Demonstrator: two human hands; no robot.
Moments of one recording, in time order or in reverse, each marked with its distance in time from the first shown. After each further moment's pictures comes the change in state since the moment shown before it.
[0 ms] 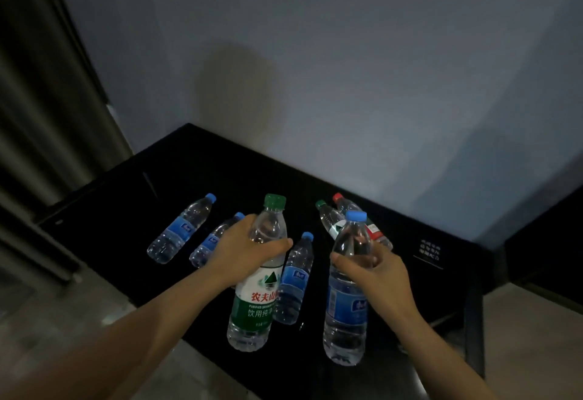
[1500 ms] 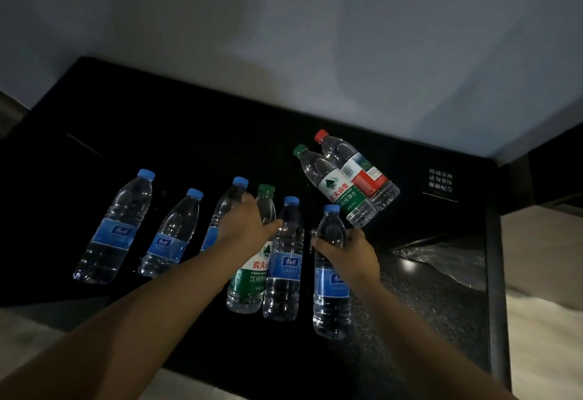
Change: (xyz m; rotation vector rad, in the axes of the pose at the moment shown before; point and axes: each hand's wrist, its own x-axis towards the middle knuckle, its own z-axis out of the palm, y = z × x) left_hand 0.167 -0.091 0.102 0.746 -0.182 -0.091; right_hand 0.102 0.132 0.072 -0.286 0.072 0.599
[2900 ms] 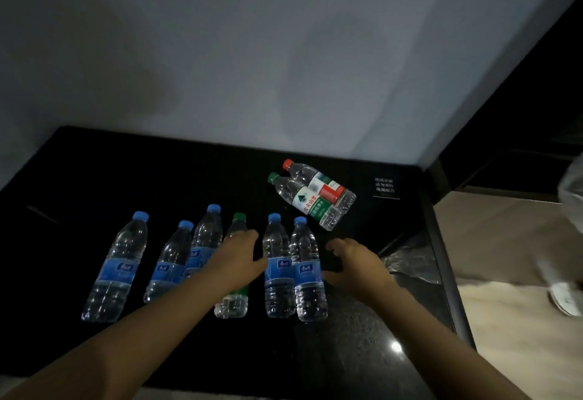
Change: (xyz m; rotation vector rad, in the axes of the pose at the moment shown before) left_hand -0.083 -0.011 -0.063 0.031 -0.215 0.425; right_hand -0.111 -0.017 -0.059 -0.518 0.037 -0.382
